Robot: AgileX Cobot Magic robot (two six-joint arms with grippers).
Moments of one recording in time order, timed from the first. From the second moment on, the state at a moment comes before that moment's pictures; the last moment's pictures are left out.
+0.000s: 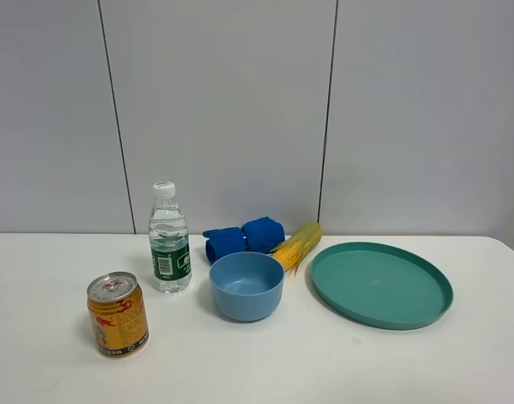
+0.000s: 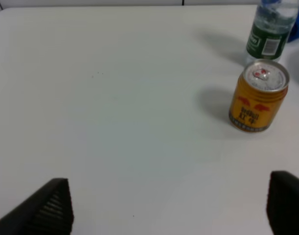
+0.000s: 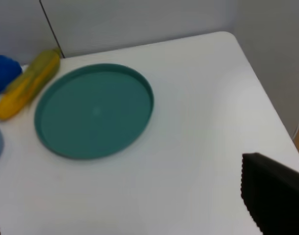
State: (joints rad) left arm 0.14 -0.01 -0.51 -0.09 1.06 0.08; right arm -0.04 0.32 -0.75 0.14 0.96 -0.06
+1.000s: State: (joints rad) left arm 0.14 -0.01 -0.51 -0.09 1.06 0.08; right arm 0.42 1.88 -1.90 0.00 1.10 0.32
